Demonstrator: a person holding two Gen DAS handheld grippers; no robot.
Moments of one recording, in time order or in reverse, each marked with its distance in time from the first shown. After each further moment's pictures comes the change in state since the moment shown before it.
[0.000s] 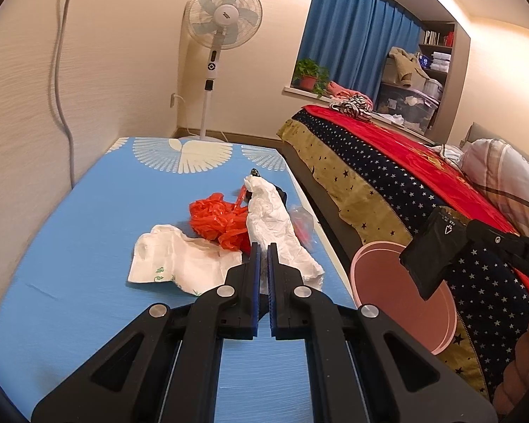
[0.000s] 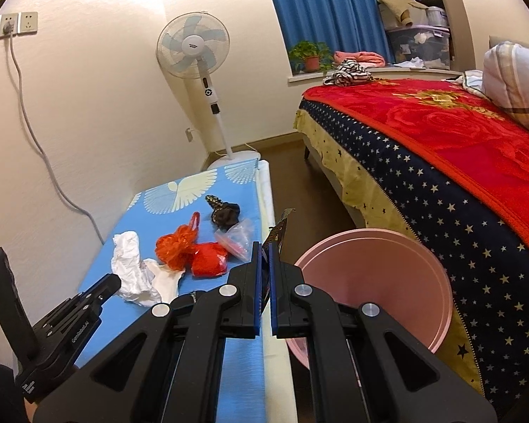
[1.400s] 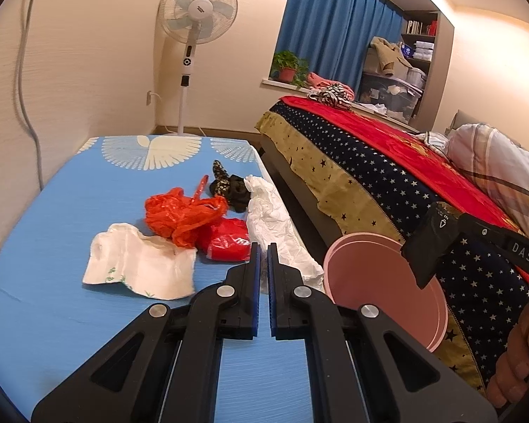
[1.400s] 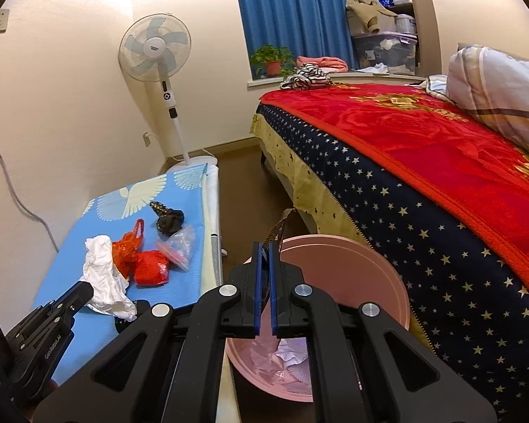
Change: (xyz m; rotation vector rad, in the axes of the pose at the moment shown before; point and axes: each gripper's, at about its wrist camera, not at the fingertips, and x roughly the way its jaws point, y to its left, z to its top) left arm 0.027 -0.036 -0.006 0.045 0.022 -0.064; right arm 0.010 -0.037 0.003 0.016 -0.026 -0.178
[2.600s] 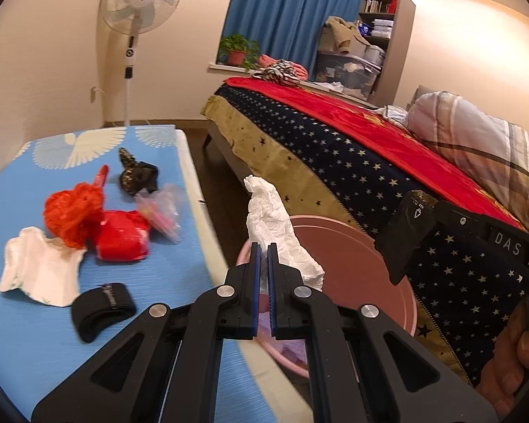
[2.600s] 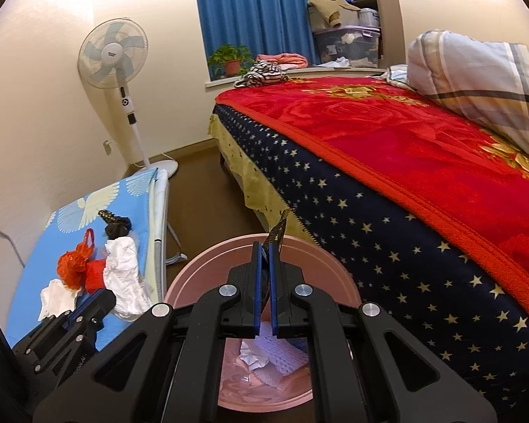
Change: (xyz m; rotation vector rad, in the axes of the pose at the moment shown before) left arm 0.051 -0.080 -0.014 0.086 0.060 -0.163; right arm 0.014 -0.053 -0.001 0.068 0.002 -0.135
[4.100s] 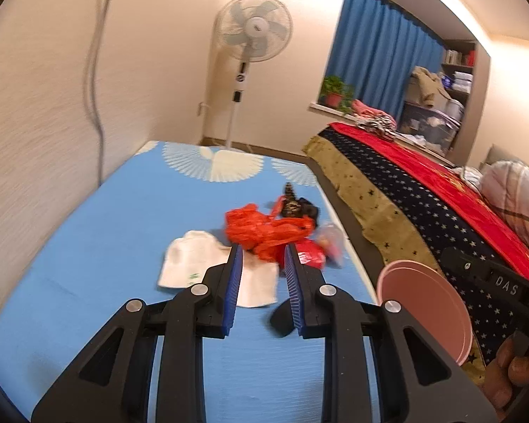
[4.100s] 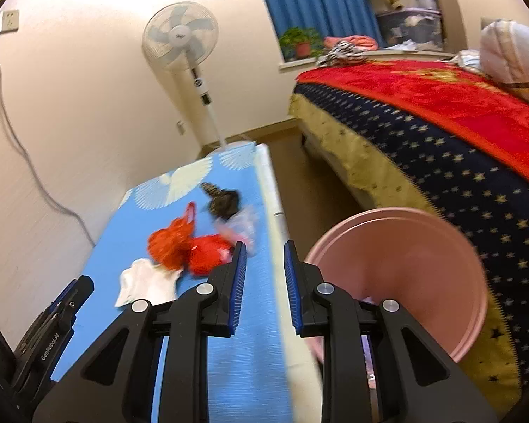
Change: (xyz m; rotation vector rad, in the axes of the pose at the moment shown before) left arm -0.113 0.131 -0.005 -0.209 -0.151 0.319; right arm 0.004 0.124 -0.031 -0.041 0.092 0.318
